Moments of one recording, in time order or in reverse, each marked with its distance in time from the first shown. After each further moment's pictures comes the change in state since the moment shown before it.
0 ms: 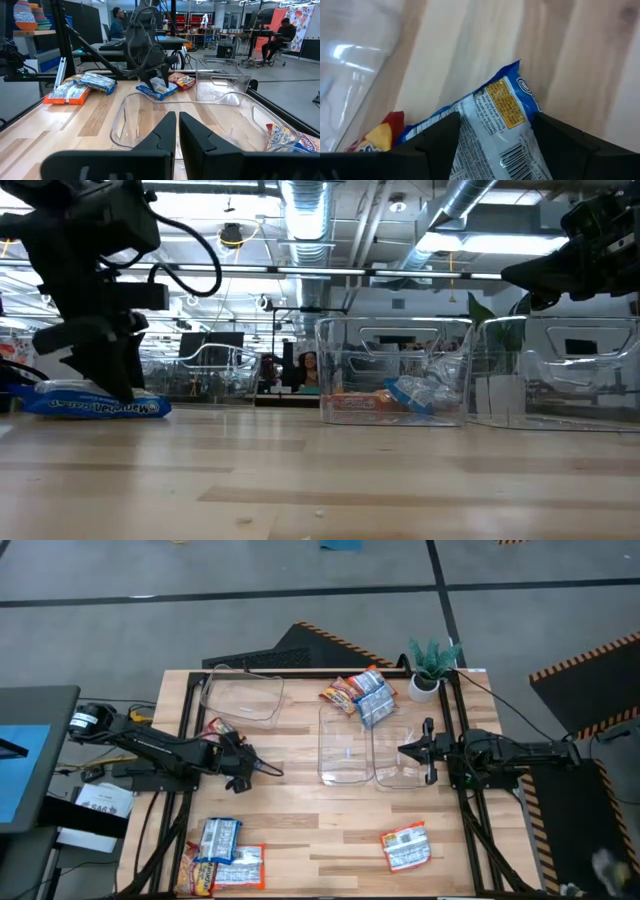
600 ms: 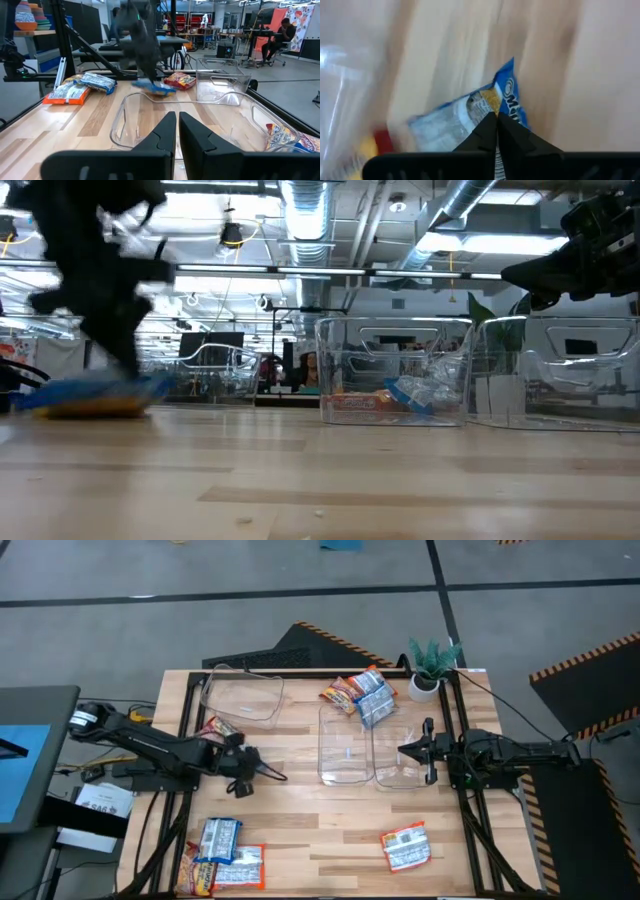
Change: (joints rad) left arm -0.063 -0.022 0.156 -0.013 0.034 0.058; right arm 0.000 0.000 0.000 0.000 0.001 0.000
